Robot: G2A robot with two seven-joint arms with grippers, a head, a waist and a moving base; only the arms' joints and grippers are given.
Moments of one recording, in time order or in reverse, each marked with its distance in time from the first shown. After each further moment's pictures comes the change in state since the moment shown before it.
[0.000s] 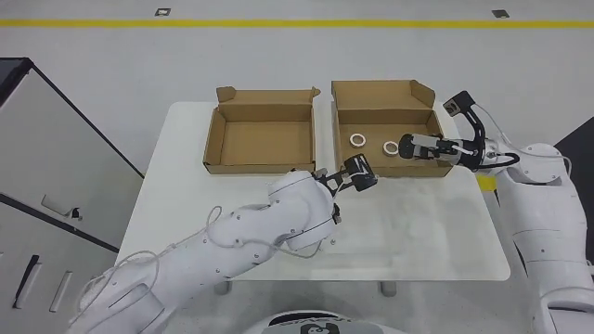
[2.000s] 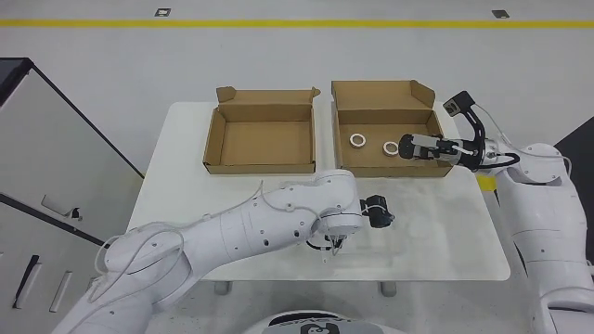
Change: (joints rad) left arm -0.242 -0.132 0.312 0.398 -0.422 -0.177 0.000; right arm 0.000 0.000 0.000 0.000 0.000 0.000 0.000
